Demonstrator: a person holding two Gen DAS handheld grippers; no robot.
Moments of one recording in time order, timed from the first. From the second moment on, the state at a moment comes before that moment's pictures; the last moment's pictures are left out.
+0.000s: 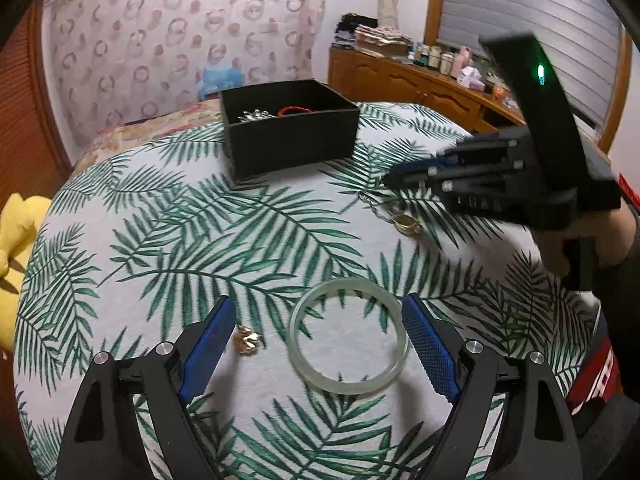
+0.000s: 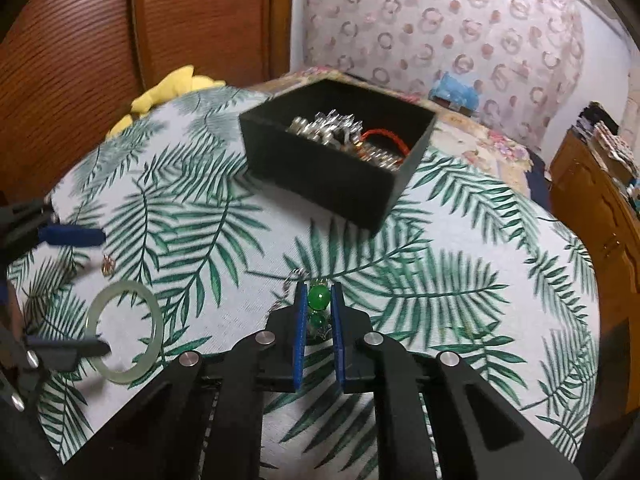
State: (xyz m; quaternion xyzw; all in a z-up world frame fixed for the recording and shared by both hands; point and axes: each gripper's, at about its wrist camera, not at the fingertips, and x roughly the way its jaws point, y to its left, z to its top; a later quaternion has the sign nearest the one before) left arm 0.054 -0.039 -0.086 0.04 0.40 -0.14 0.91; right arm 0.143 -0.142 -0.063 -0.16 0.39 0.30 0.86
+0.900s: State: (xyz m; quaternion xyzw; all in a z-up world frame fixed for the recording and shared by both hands) left arm 0.048 -0.059 -0.100 0.08 0.42 -0.14 0.89; right arm 0.128 -0.164 -0.032 -0.14 0.36 0.29 0.88
